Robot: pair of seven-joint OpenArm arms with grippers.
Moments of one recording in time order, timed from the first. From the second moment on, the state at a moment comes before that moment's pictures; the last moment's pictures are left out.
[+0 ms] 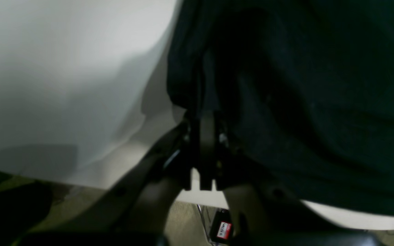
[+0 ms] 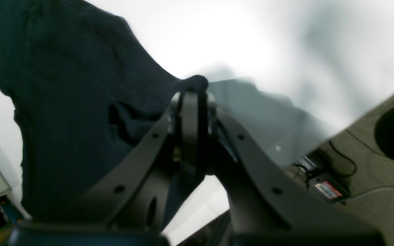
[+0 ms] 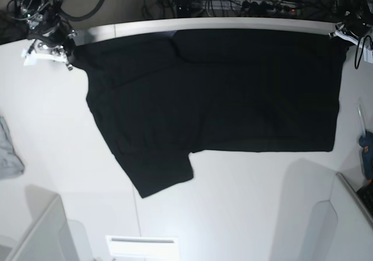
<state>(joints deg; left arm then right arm) 23.1 -13.7 -59.3 90.3 -38.7 -37.7 61.9 -25.7 -0.8 35.0 109.3 43.3 -16.3 -57.2</state>
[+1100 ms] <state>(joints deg) 25.2 -13.8 -56.8 90.5 -38.5 -37.7 61.7 -30.3 -1.0 35.1 109.3 43.0 -16.3 -53.0</state>
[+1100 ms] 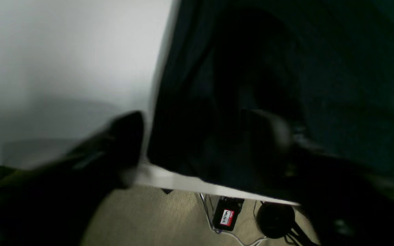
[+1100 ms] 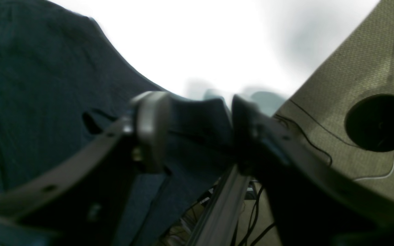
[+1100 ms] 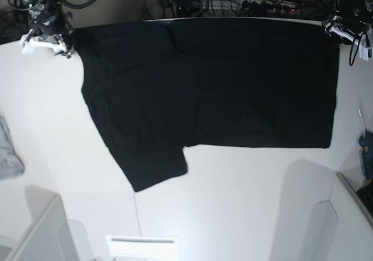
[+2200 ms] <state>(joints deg) 16.9 -17.3 -45.3 98.5 -16.1 -38.3 46.4 -1.9 15.5 12.8 92.1 43.0 -10.7 -50.5</state>
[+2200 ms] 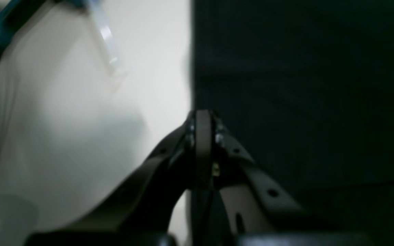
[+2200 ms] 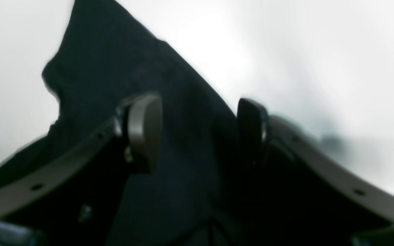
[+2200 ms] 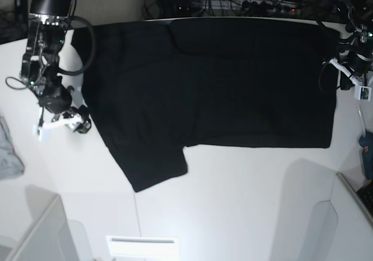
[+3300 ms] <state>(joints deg) 14.2 -18.6 -45.3 92.8 -12.9 -37.9 46.2 34.1 17.1 -19.2 39.6 42.8 2.4 -34.6</state>
